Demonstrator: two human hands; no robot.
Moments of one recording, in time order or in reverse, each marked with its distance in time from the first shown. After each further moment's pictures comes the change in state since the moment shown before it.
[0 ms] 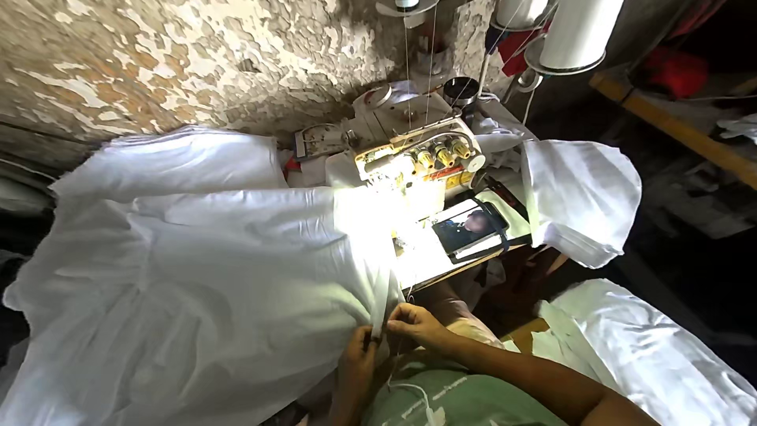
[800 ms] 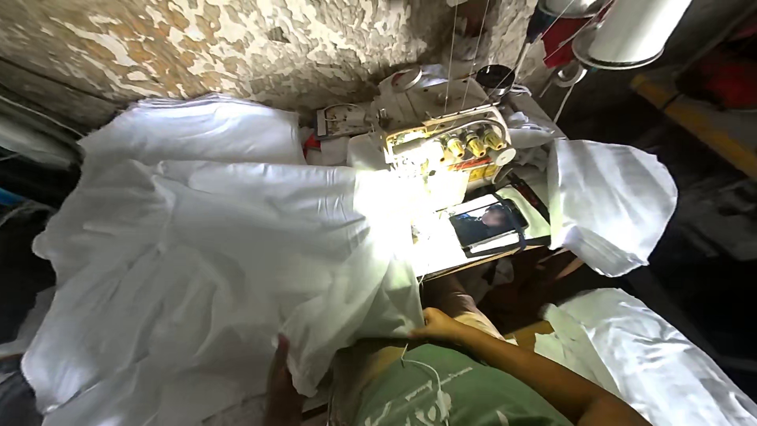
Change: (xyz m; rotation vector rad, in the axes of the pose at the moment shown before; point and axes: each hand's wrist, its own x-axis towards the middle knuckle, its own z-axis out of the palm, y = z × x) left_hand -0.023 -0.021 -0.090 -1.047 0.357 -0.431; right_hand 0.003 0.058 -0.037 -0.504 -0.208 0.454
